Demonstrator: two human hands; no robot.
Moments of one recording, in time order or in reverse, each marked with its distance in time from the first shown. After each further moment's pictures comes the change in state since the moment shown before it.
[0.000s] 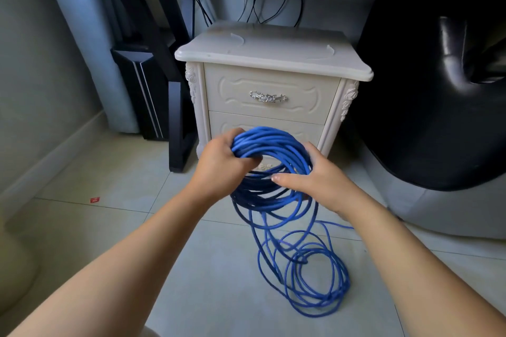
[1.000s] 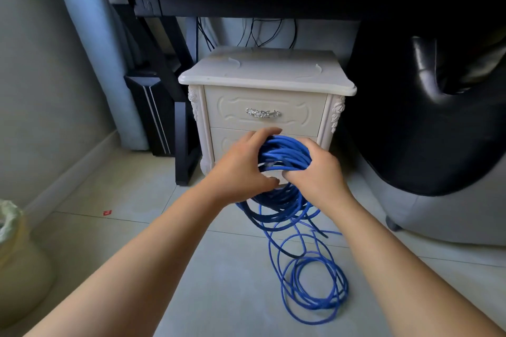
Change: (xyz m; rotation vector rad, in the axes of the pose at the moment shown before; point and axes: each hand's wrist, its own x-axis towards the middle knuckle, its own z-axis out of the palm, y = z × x) left_hand -0.011 0.051 0.018 0.366 -0.185 0.220; right_hand -0.010 -0.008 -0.015 -0.116 0.338 -0.165
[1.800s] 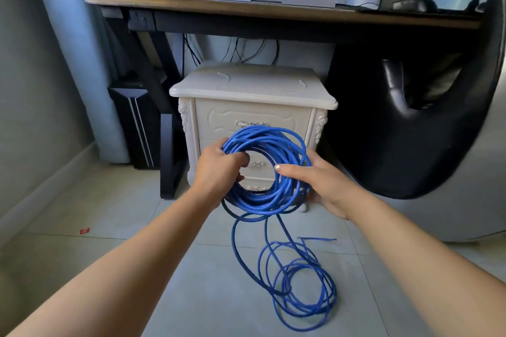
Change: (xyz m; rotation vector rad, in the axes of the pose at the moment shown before) left_hand 0.000 -0.013 -0.019 -0.651 0.278 -0.396; right_hand -0.015 -0.037 -0.024 0.403 -0.321 0.296
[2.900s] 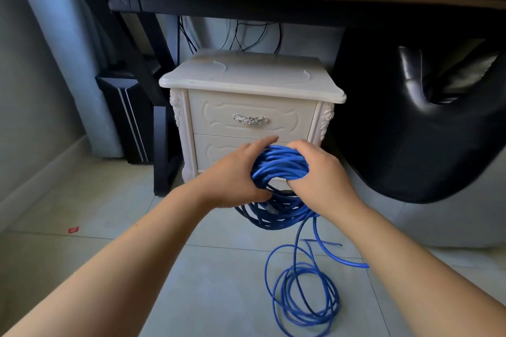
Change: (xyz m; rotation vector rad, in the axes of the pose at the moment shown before) left_hand 0.025 -0.007 0.016 0.769 -0.526 0.368; right_hand 0.040 0.023 -0.005 -0.772 0.326 -0.373
